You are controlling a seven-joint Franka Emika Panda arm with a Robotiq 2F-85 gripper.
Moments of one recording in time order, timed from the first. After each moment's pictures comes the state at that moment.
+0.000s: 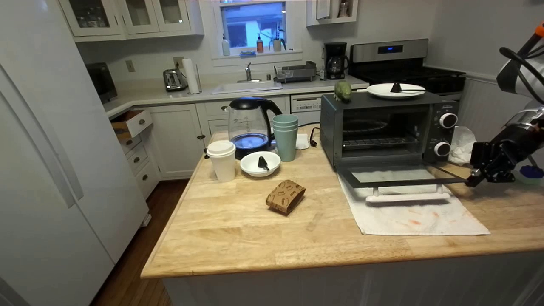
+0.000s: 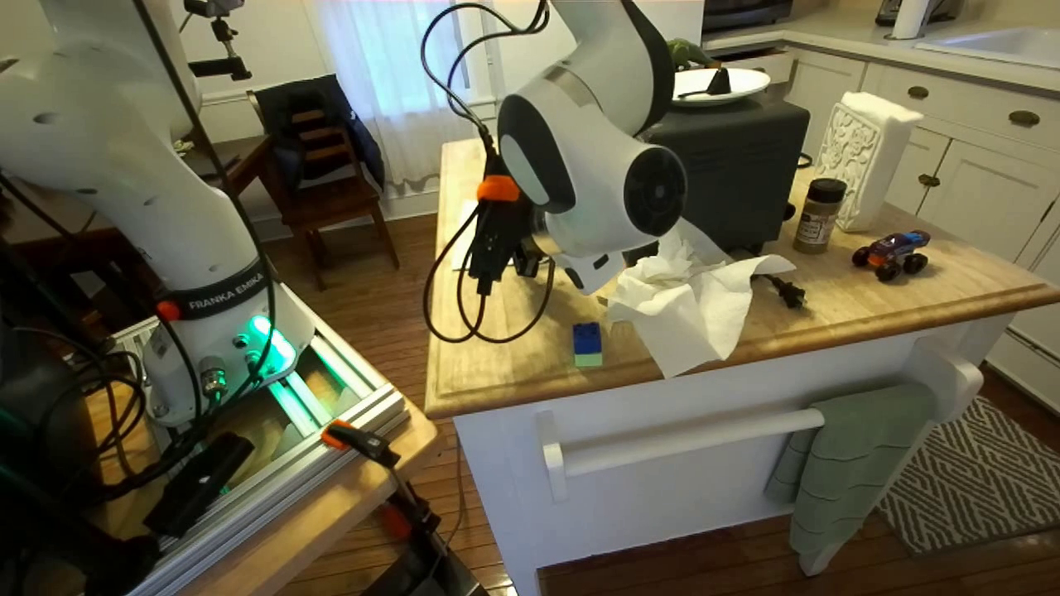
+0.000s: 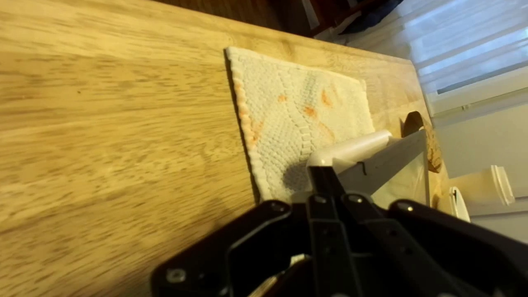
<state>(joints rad) -0.58 0.47 -0.36 -2.23 0.87 1.69 -0.73</state>
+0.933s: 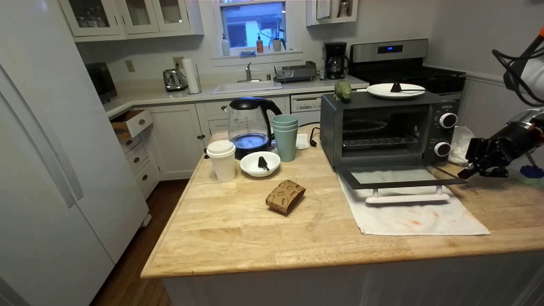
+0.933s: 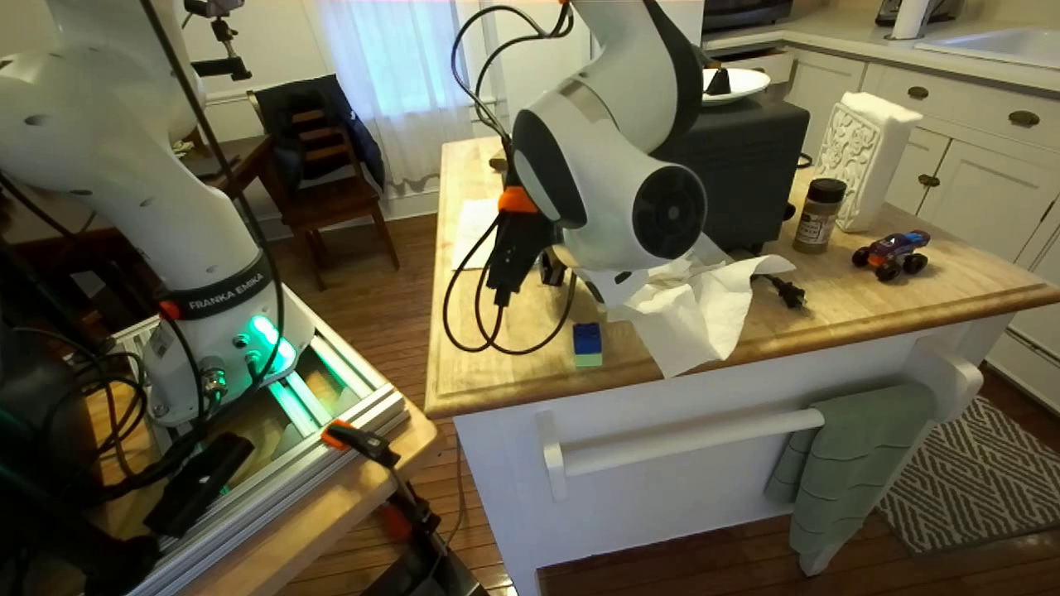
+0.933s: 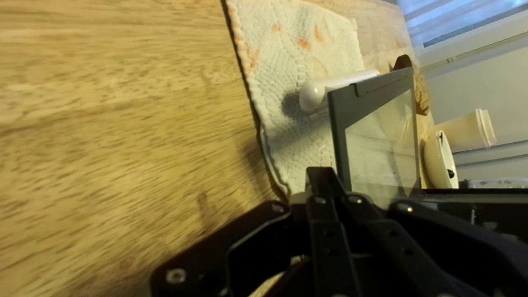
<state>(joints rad) -0.62 0.52 -0.36 -2.17 0.96 1.72 -0.74</state>
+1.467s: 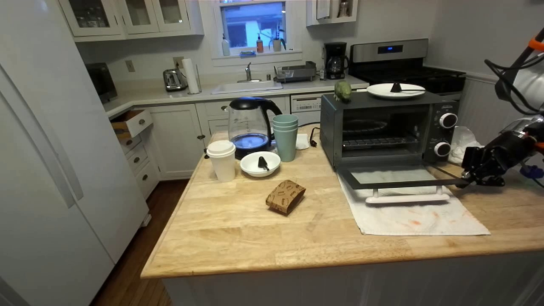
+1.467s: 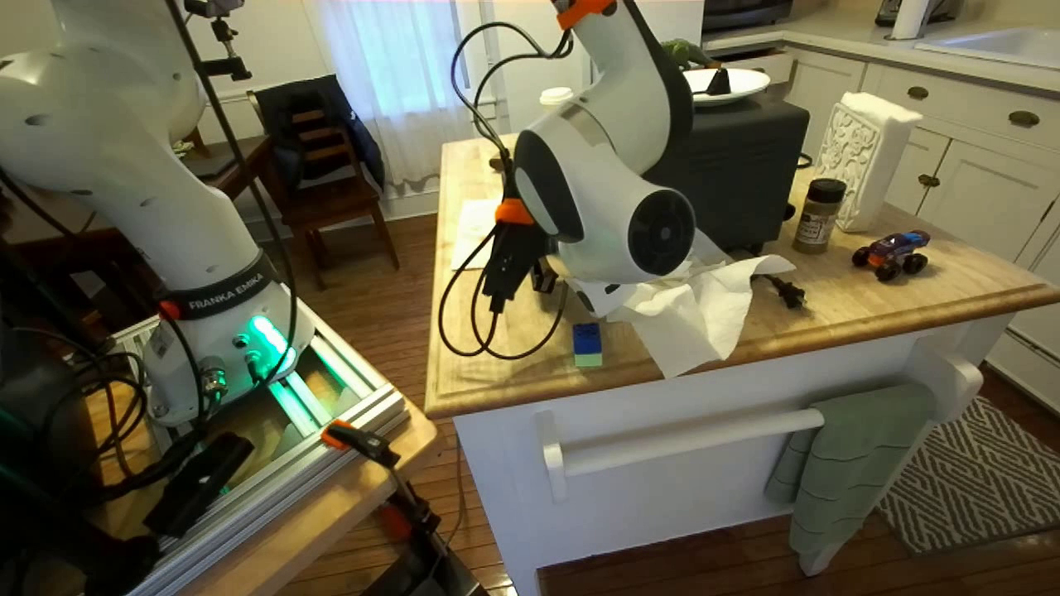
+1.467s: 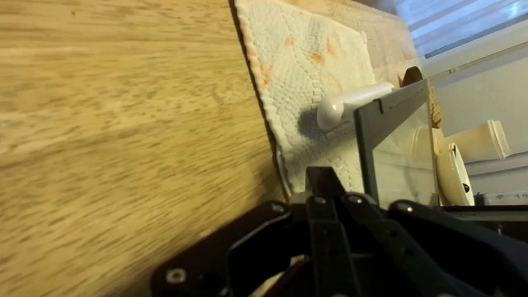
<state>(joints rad) -0.62 0.56 -0.33 -2.17 0.96 1.71 -0.73</state>
